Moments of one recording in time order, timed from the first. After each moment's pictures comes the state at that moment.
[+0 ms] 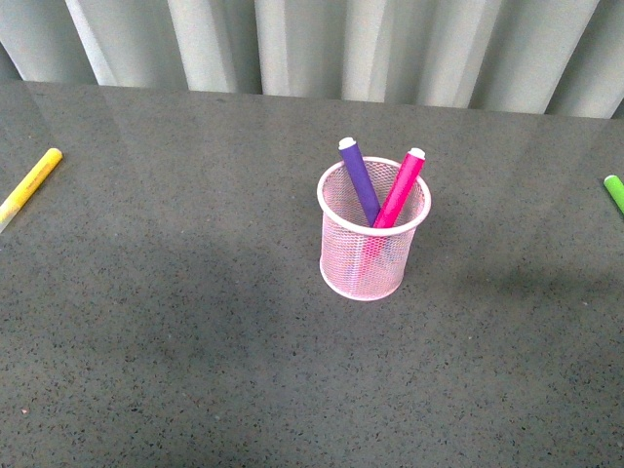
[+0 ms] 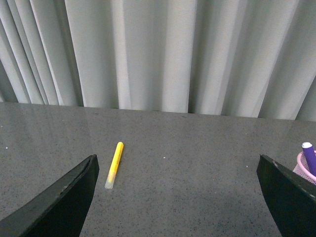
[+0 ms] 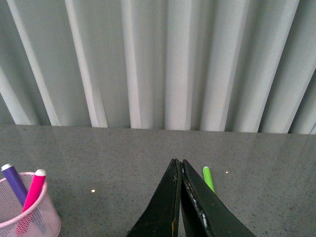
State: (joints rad) left arm 0.00 0.00 0.01 0.00 0.00 0.00; right arm 0.00 0.63 0.02 0.61 0.00 0.00
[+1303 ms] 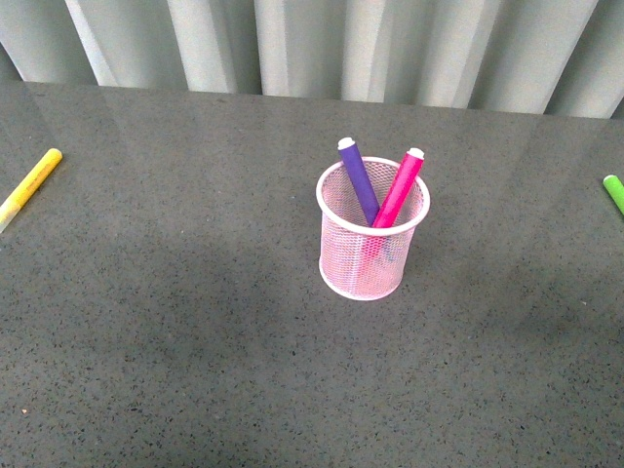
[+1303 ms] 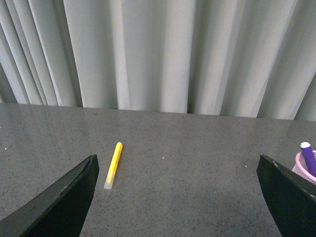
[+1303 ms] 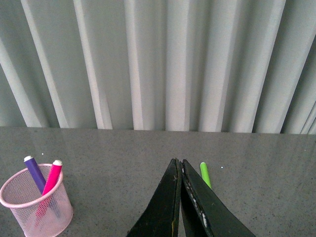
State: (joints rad) left arm 0.00 0.00 0.01 0.00 0.00 0.00; right arm 0.00 0.00 0.02 0.00 0.00 0.00
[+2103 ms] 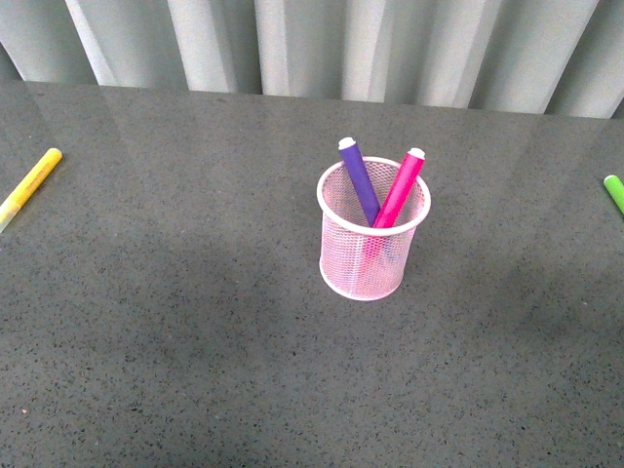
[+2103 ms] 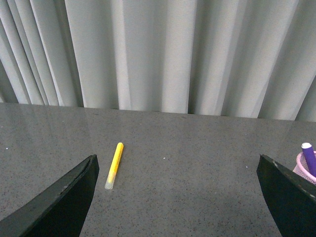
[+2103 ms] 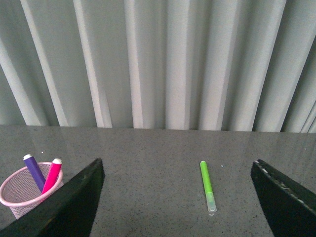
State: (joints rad) left arm 0.00 0.00 0.01 0.00 0.00 0.00; right arm 0.00 0.00 0.02 0.00 0.00 0.00
